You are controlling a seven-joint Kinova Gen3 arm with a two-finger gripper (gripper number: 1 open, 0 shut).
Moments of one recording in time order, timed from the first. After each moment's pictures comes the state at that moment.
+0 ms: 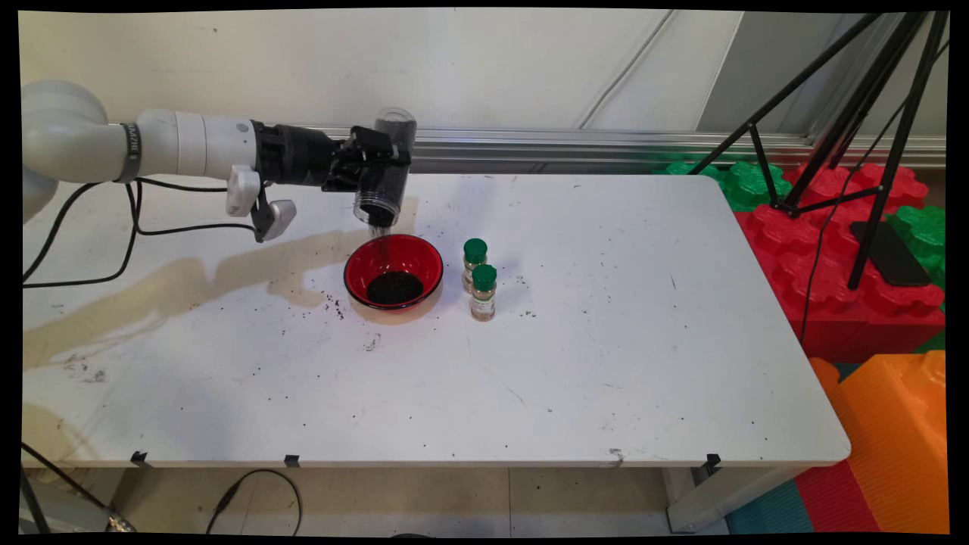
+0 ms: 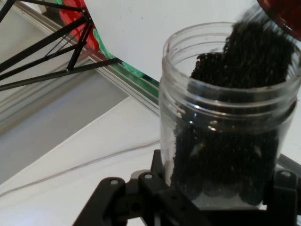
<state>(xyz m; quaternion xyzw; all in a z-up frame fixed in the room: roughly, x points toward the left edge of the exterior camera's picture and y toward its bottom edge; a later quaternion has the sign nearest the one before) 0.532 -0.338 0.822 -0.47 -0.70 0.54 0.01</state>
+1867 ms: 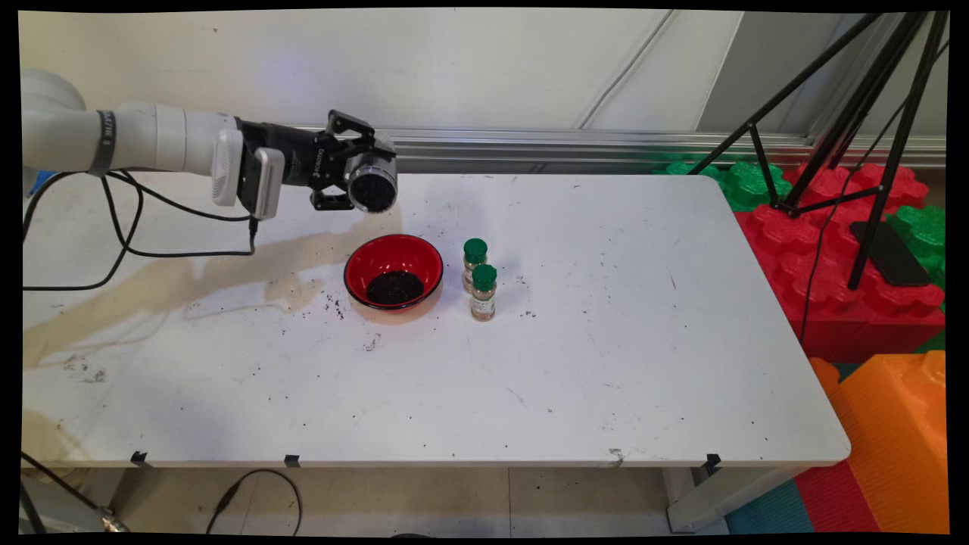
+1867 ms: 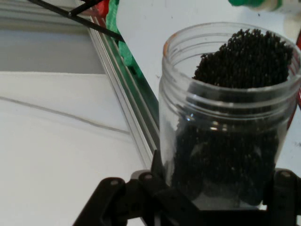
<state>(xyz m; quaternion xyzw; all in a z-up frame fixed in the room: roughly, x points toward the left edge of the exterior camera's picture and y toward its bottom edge) 0.547 -0.330 0.830 -0.24 -0.82 0.49 0.18</state>
